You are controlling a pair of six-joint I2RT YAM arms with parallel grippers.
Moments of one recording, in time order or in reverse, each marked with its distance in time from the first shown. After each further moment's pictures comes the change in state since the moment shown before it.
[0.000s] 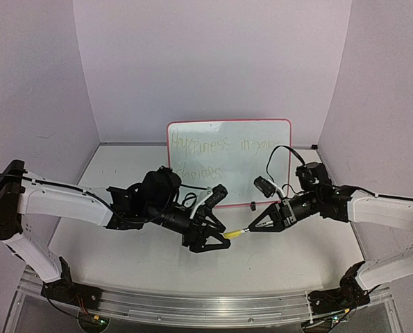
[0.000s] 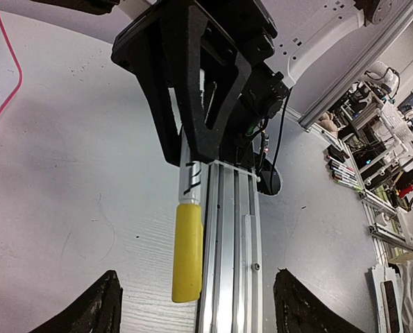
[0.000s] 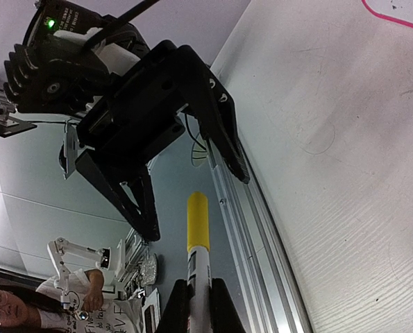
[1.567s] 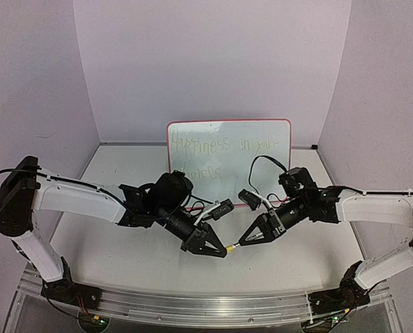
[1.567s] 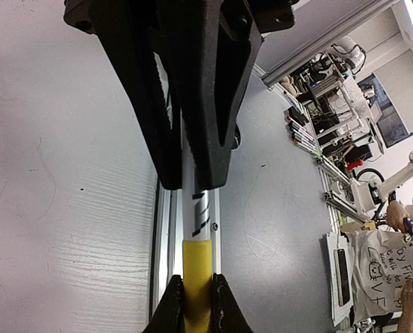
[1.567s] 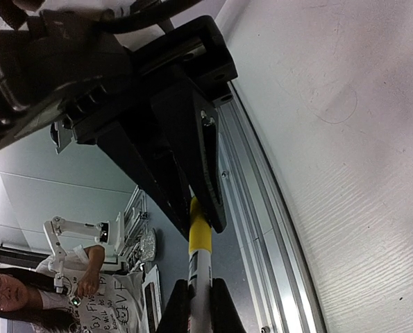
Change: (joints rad) left arm 0.011 0.101 0.079 -0.141 0.217 -0.036; right arm 0.132 0.091 0.046 -0.046 0.025 -0.030
